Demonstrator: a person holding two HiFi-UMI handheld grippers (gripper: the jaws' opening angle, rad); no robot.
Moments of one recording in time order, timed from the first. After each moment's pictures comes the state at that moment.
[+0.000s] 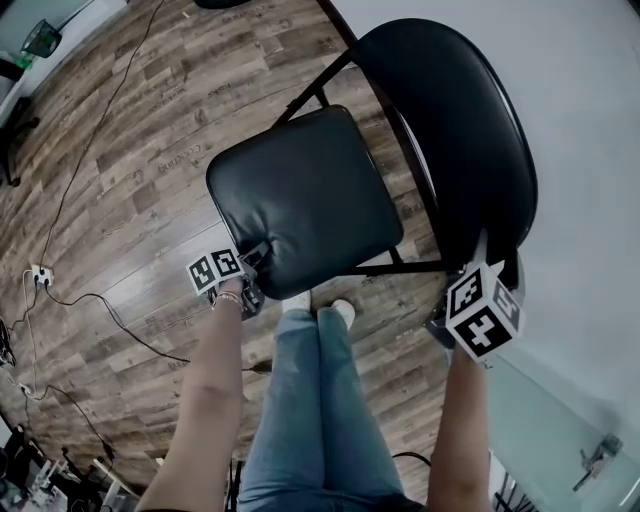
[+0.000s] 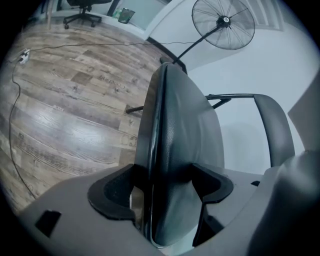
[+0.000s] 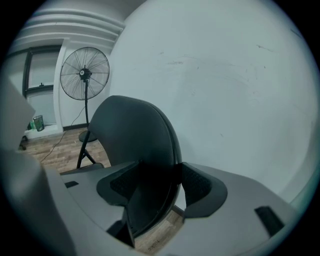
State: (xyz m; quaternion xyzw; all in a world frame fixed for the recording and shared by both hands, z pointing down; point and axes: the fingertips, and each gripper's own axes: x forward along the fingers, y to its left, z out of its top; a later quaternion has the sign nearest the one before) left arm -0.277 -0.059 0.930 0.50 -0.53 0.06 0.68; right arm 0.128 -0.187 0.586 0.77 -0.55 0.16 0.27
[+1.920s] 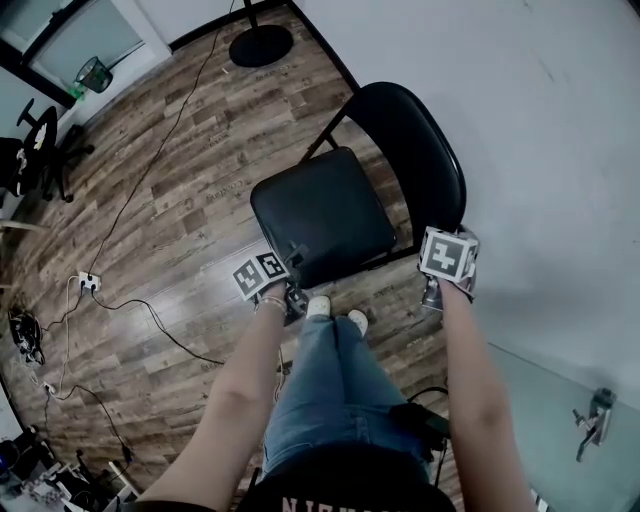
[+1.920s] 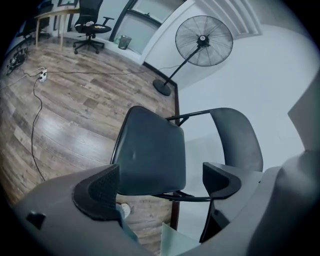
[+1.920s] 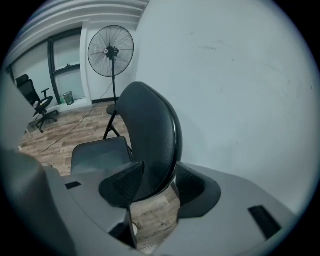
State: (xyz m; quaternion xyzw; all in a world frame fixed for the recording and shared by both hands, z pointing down) left arm -0.230 -0.036 0.691 0.50 -0.60 0.03 0.63; right arm 0.119 -0.151 0.555 0.63 -0.60 0.24 0.43
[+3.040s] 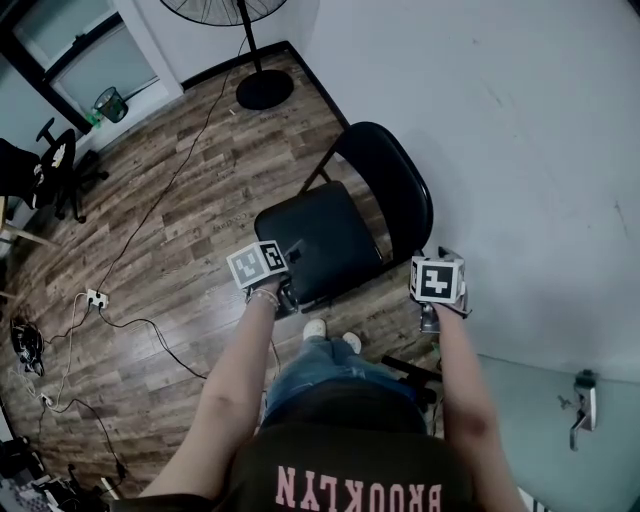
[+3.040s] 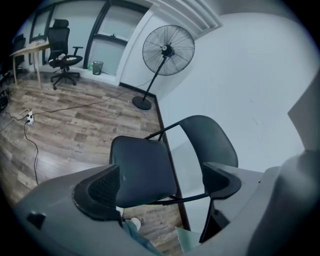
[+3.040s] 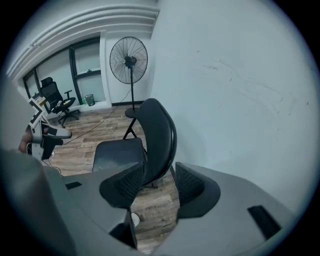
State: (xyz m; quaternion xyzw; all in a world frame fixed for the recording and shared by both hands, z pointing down) left arm -0.220 -0.063 0.546 0.59 -0.62 0.09 0.52; right arm 0.125 -0.088 0.482 0.56 -0.67 0.24 0.43
